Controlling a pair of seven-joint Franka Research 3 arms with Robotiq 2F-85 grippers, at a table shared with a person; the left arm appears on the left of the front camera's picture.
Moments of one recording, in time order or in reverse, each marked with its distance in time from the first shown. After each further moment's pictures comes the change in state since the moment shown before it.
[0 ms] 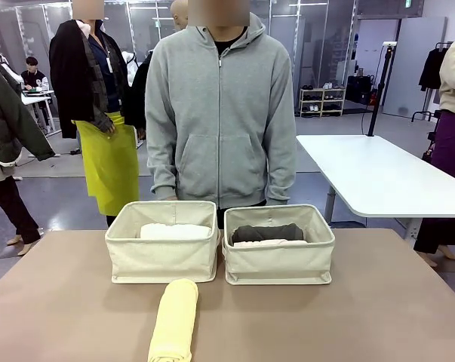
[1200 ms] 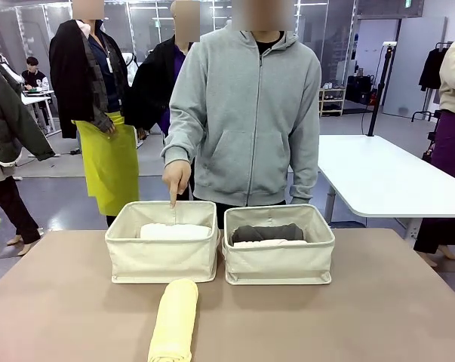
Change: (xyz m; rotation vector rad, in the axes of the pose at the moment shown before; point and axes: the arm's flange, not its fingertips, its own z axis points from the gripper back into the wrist) left arm 0.020 -0.049 -0.104 0.185 0.269 -0.056; right arm 0.000 0.000 0.000 0.000 0.001 0.000
